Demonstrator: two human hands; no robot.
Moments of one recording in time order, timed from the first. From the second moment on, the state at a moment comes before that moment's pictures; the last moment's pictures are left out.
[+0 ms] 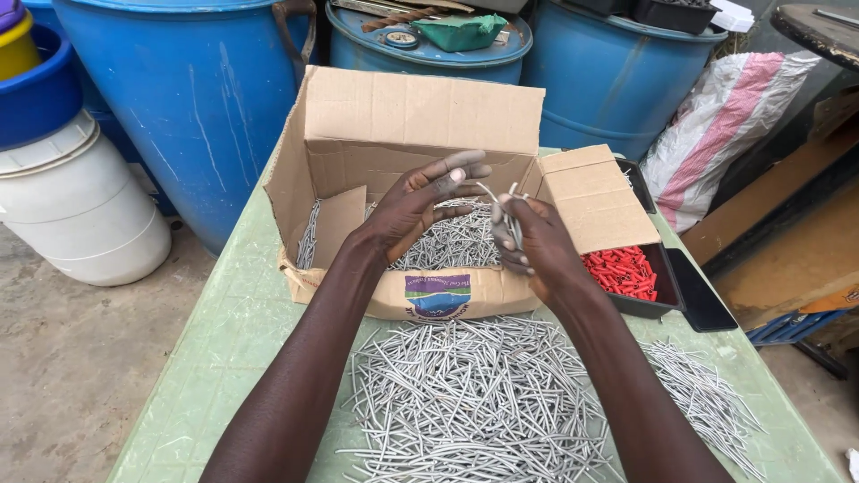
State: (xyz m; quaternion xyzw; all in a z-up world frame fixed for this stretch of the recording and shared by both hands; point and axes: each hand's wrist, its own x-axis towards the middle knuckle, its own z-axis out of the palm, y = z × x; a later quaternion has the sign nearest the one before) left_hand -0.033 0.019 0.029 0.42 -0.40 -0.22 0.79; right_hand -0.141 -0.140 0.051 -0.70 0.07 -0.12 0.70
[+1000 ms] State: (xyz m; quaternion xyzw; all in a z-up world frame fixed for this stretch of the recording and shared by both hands) left_hand 0.003 -0.003 -0.015 0.65 -0.27 -0.06 0.71; right_hand -0.062 -0.177 0.023 -1.00 0.03 0.09 0.01
